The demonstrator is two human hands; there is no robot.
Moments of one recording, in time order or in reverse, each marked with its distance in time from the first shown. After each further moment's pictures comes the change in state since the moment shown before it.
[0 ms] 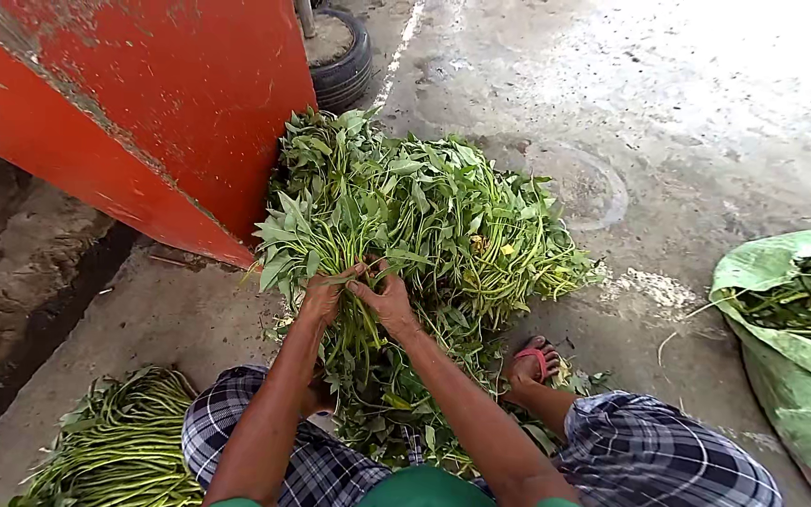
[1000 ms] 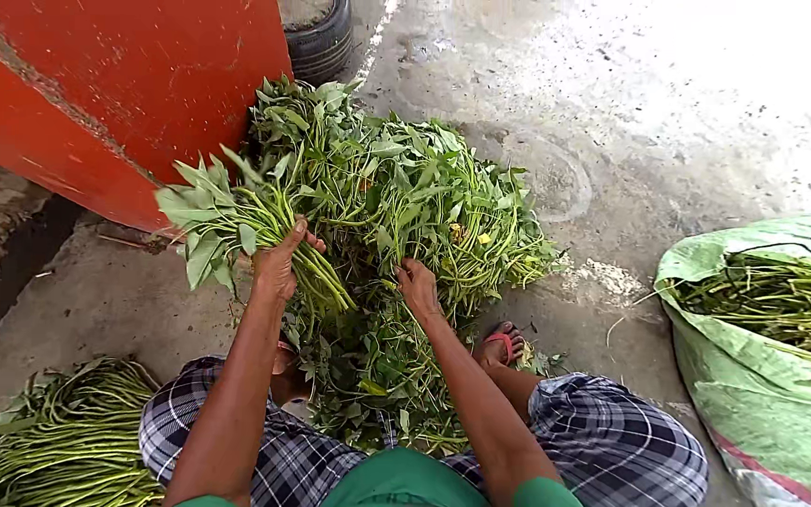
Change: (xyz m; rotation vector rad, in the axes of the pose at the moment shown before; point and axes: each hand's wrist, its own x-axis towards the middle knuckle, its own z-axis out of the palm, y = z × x) left_hand 0.017 0.015 -0.020 -0.179 0.029 0.131; right_hand 0.010 0.046 -0.104 -0.866 0.158 0.146
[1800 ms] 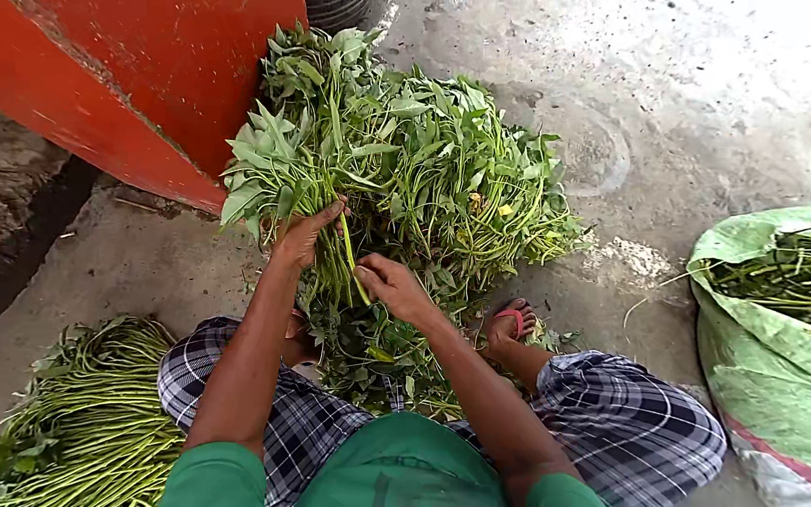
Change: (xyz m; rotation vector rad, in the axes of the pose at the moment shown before) left_hand 0.002 -0.014 -0.001 0.194 -0.229 -0.048; right_hand -0.072 -0.072 -0.007 0.403 -0.458 -0.265
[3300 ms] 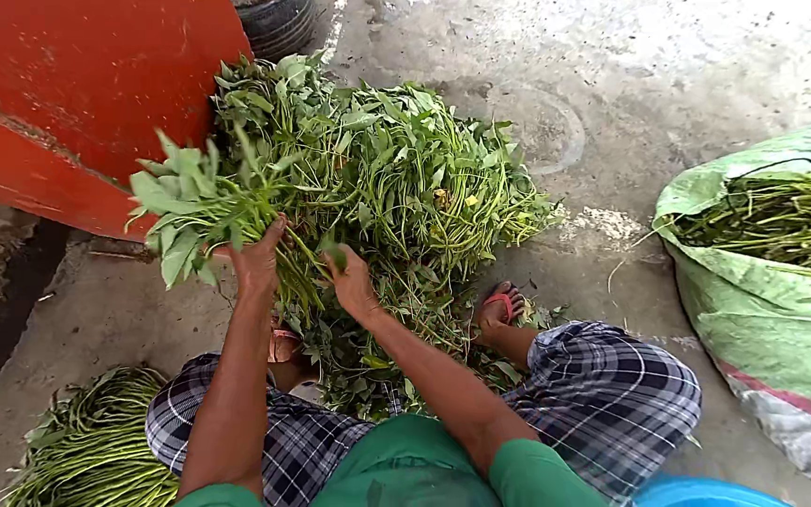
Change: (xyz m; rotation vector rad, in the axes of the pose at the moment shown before) left_hand -0.002 0.000 -0.006 0.137 0.304 0.160; right_hand 0.041 0.007 0.045 0.013 0.438 -0.005
